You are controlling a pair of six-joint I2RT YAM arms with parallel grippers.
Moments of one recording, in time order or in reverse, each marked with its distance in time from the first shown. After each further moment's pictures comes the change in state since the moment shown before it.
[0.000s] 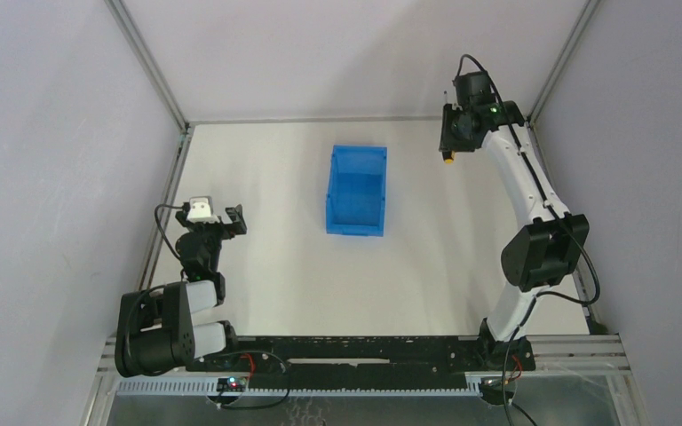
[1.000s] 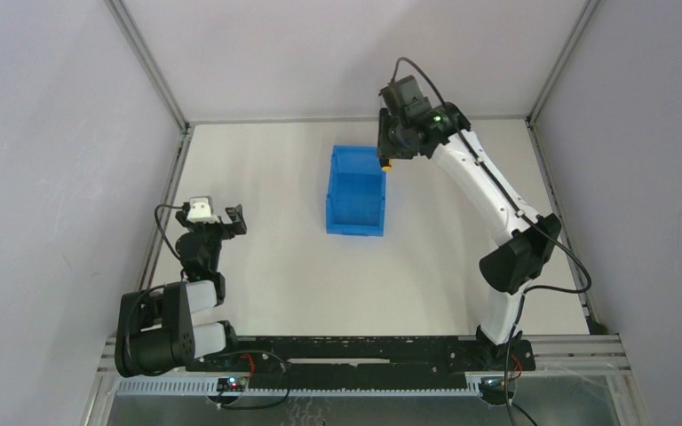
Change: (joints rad) left arm 0.000 0.000 0.000 0.000 0.000 0.000; right arm 0.367 0.064 0.203 -0.109 0.078 0.262
